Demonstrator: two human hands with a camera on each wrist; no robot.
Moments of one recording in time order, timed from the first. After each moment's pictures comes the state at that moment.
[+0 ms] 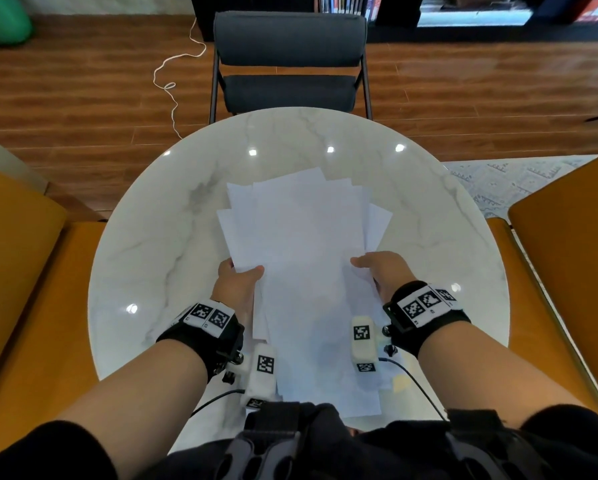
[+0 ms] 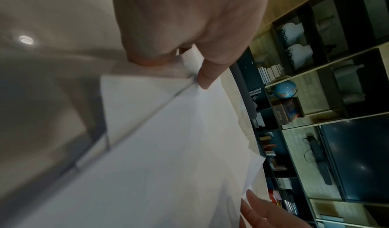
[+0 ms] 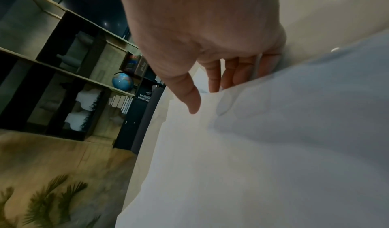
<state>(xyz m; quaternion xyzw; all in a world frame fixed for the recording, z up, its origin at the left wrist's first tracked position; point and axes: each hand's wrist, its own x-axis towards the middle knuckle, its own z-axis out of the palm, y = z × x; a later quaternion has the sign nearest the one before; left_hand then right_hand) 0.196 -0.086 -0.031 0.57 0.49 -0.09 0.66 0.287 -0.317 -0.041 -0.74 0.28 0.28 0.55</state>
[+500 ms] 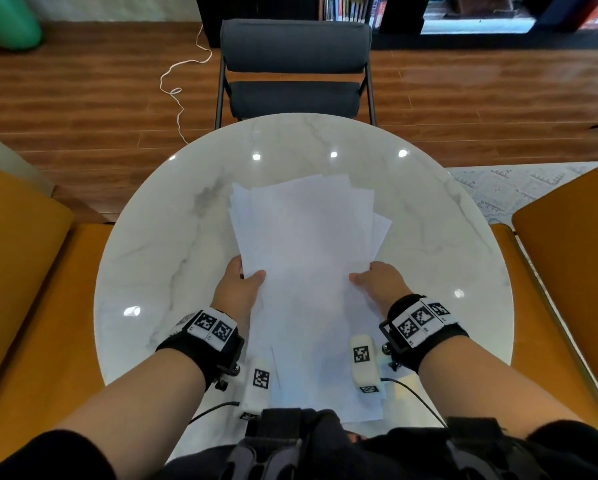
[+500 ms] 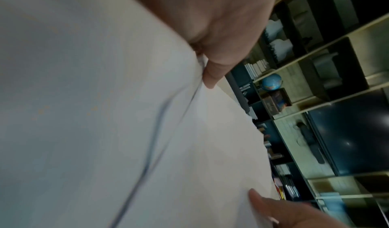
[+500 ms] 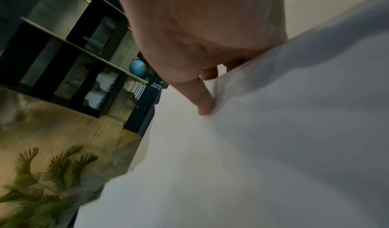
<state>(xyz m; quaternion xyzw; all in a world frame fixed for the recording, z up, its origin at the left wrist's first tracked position) 0.186 -0.084 -0.023 0.69 0.39 -0.07 0.61 0.275 -0.305 -0.038 -0.84 0.18 0.31 0.40</state>
